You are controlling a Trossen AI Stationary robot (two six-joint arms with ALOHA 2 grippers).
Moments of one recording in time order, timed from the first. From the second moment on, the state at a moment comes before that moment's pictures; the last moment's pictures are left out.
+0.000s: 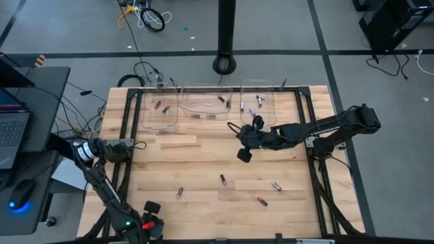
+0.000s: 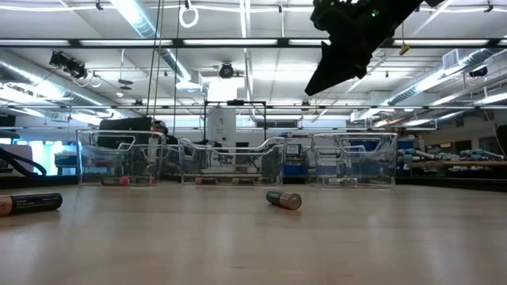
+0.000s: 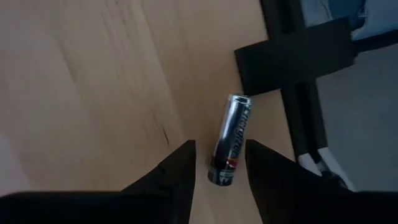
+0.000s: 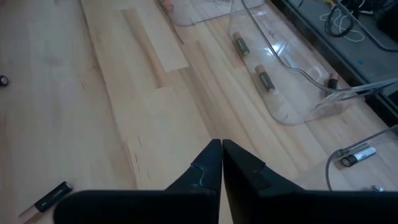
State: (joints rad) left arm -1.10 1.83 1.15 -0.67 -0.06 -0.81; right arm 0.12 1.41 0.96 -0.36 0.46 0.34
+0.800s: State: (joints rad) left arm -1.01 1.82 1.10 -0.74 -0.09 -0.72; right arm 0.13 1.40 0.96 -0.38 0.46 0.31
